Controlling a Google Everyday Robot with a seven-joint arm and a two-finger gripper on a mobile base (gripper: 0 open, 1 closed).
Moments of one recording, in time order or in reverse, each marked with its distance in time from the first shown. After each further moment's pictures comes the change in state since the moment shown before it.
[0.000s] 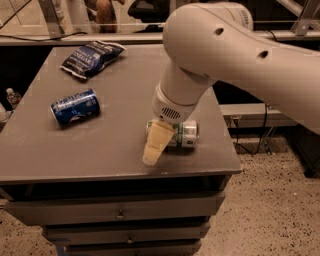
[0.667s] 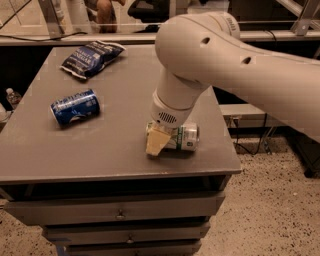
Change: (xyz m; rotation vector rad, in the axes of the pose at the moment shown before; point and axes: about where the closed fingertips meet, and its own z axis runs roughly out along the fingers) arm 0.007 0.001 0.019 -0.025 0.050 0.029
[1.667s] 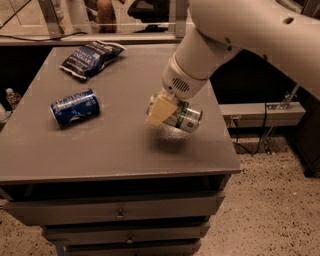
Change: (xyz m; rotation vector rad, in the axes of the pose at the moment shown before) arm -0.020 -0.041 -0.047 -0.021 -0.180 0.084
